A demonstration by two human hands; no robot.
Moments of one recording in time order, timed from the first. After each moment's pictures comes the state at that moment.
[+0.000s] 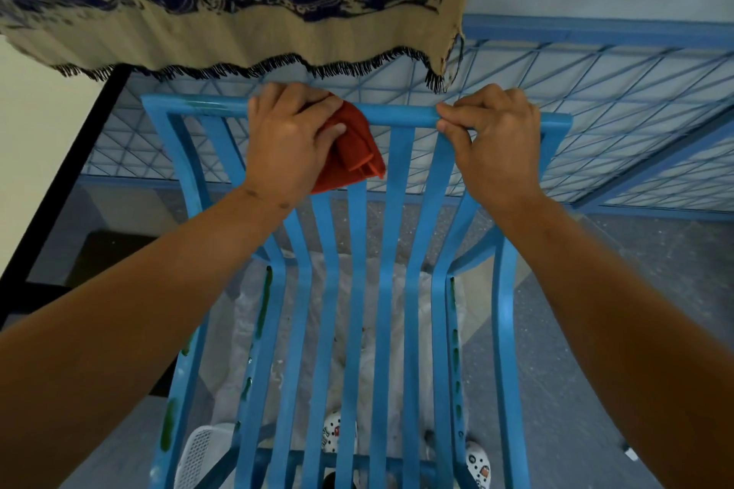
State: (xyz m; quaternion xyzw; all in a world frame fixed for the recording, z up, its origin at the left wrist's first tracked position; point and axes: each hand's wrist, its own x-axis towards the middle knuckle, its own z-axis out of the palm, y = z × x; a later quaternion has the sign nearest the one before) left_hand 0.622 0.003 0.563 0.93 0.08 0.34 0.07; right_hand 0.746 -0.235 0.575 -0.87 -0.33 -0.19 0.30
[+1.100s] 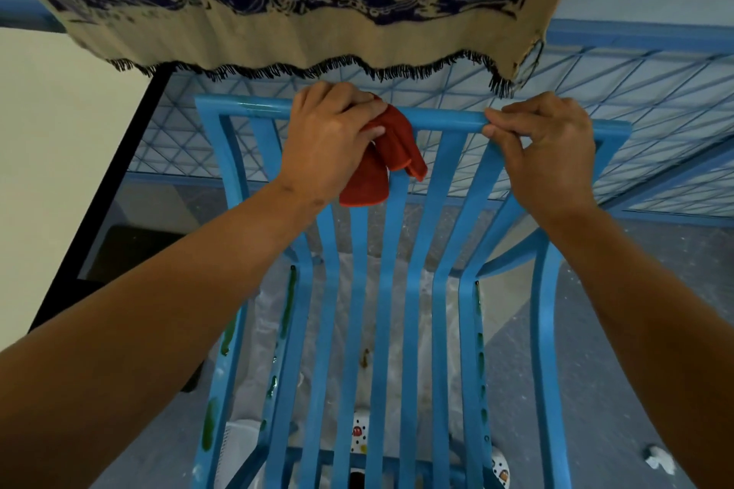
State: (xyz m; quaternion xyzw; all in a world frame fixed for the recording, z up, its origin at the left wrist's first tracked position) left_hand 0.614 0.030 0.567 0.94 0.03 0.33 0.10; right_hand 0.740 -0.226 0.571 -0.86 -0.33 -0.18 0.33
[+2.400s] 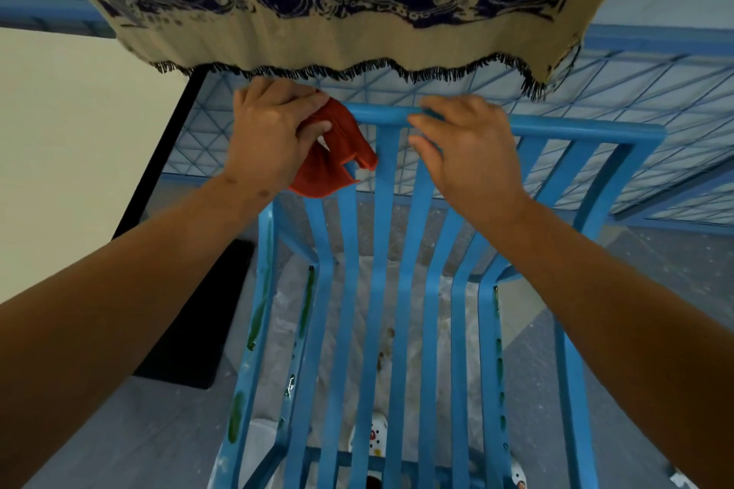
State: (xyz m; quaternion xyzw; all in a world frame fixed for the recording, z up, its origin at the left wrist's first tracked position) left_hand 0.565 0.115 0.573 0.95 0.09 0.29 0.06; right_hand 0.682 -0.136 0.581 -0.82 -0.47 -0.24 0.20
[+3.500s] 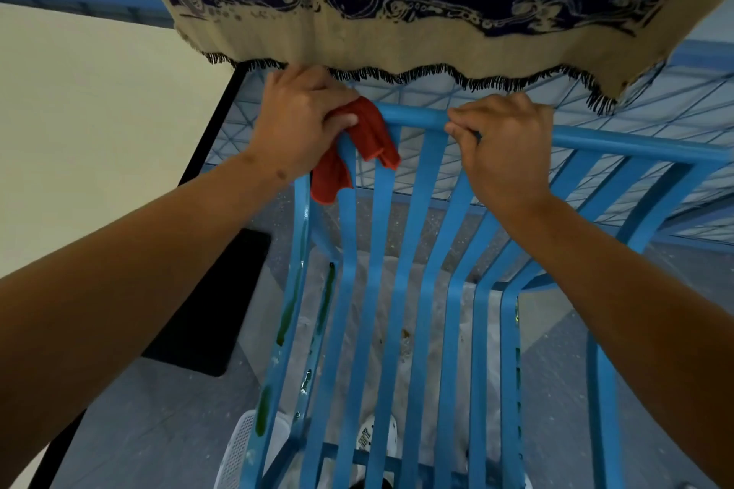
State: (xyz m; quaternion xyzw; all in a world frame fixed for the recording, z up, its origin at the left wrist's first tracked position) left_hand 0.559 0.151 0.586 0.96 0.06 0.25 0.08; right_hand 0.686 -0.101 0.581 -0.86 -0.40 -0.21 0.25
